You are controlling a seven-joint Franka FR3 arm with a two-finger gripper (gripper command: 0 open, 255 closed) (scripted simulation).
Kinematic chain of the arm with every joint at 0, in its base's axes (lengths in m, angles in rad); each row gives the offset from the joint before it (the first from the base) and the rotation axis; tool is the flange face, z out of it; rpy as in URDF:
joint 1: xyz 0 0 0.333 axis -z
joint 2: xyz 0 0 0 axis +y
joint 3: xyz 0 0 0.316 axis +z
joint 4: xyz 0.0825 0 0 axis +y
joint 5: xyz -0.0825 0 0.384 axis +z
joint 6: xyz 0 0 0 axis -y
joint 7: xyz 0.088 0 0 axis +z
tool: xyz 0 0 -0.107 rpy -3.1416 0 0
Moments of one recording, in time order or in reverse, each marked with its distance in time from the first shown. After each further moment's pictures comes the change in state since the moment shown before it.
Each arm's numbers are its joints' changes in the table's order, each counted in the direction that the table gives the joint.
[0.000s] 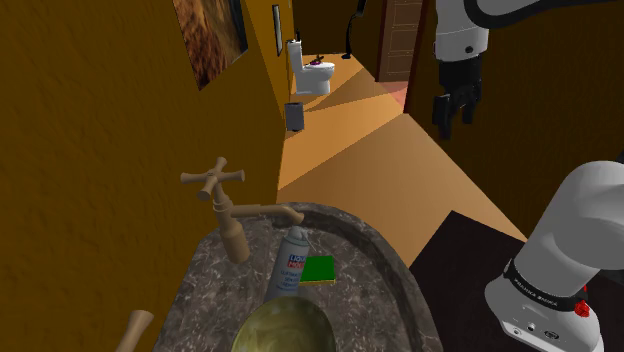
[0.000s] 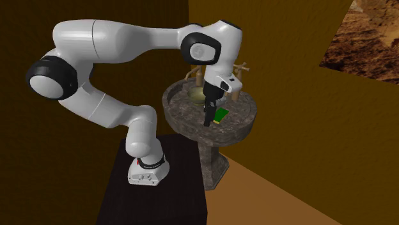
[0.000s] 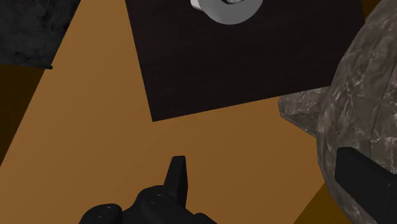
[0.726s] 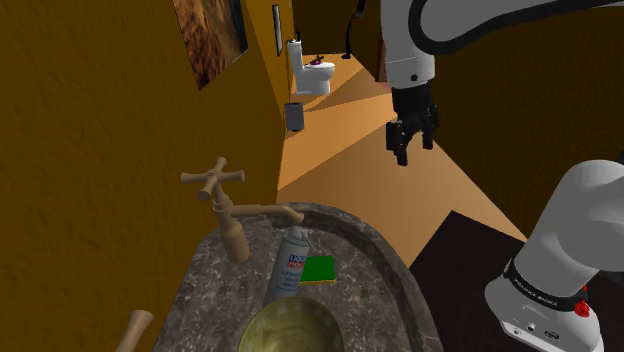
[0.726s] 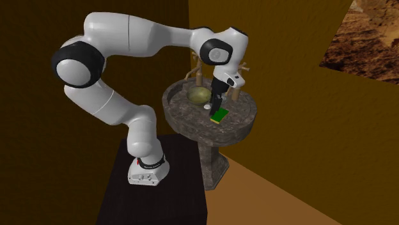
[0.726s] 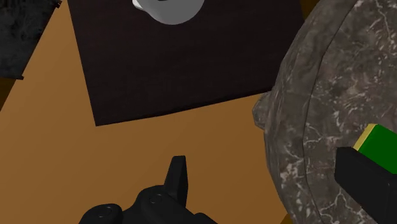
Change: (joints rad) arm -0.067 0.203 0.133 -0.047 0.163 0.104 -0.175
